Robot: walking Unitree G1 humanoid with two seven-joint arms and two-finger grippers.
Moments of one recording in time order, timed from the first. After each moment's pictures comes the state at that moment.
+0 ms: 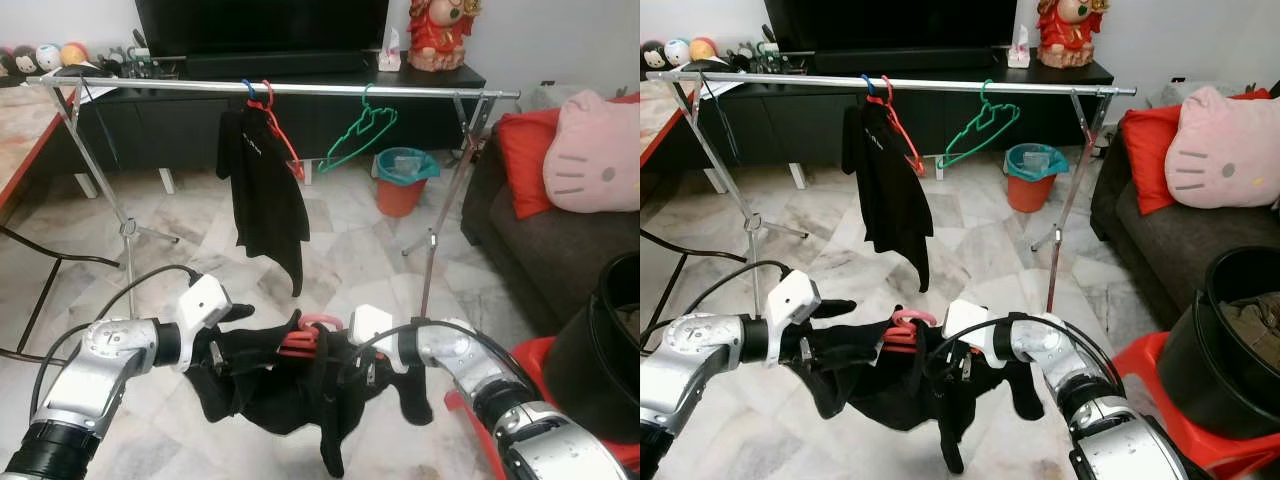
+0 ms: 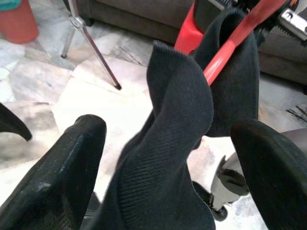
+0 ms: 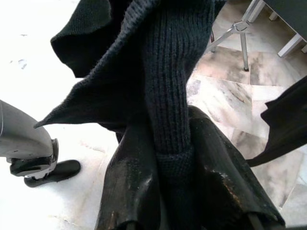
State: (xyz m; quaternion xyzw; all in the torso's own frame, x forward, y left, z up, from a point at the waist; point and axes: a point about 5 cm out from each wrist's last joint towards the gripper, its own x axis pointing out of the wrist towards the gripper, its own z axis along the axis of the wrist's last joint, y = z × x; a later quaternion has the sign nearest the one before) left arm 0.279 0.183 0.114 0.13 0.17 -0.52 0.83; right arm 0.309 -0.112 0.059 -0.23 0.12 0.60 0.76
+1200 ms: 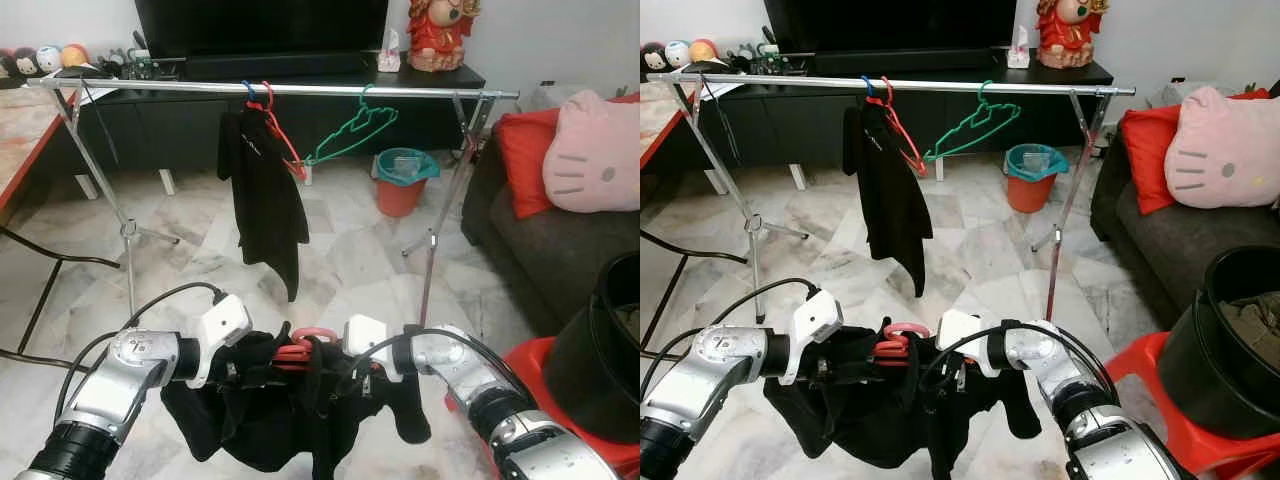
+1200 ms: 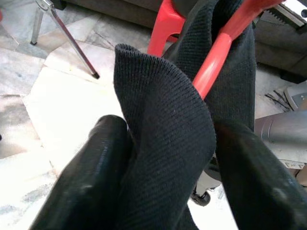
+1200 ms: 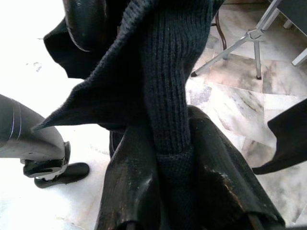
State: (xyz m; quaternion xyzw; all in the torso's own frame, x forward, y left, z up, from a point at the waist) left arm 0.275 0.166 0.099 0.13 0.20 -0.55 0.80; right arm 0.302 -0.102 0.055 -0.23 0.11 0.62 0.74
